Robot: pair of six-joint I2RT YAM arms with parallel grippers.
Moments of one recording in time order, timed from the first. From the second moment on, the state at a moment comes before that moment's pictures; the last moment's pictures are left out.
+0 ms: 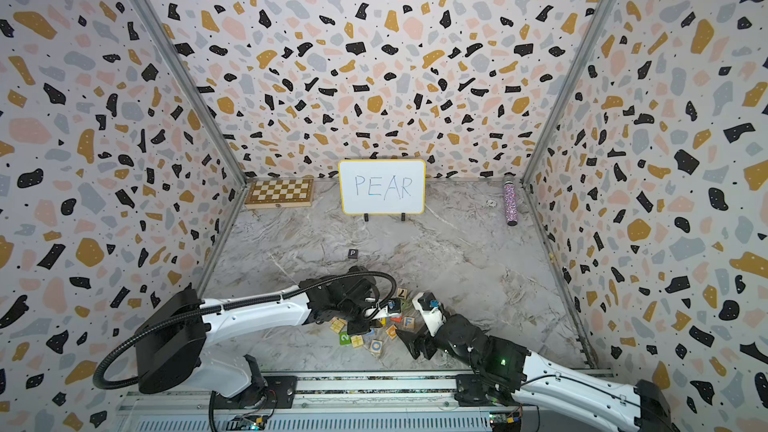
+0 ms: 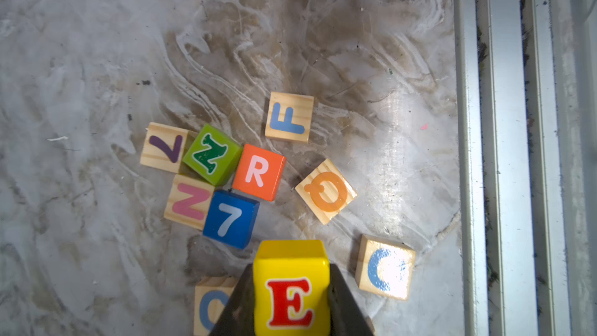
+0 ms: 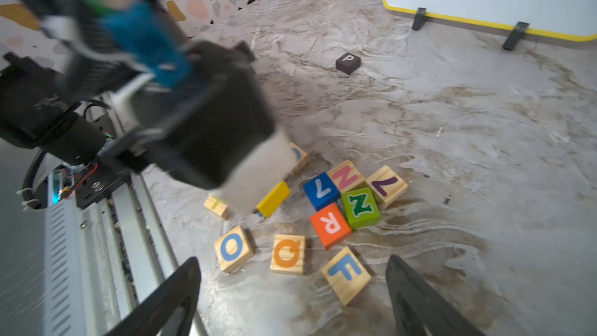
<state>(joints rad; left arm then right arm) -0.99 1.45 0.84 -0.41 0.24 0.51 1.06 0.49 0.21 -0.15 0.10 0.29</state>
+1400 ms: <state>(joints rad) -0.68 1.90 1.39 -0.54 -0.05 -0.17 0.57 1.37 0.63 0.20 -0.10 0.18</state>
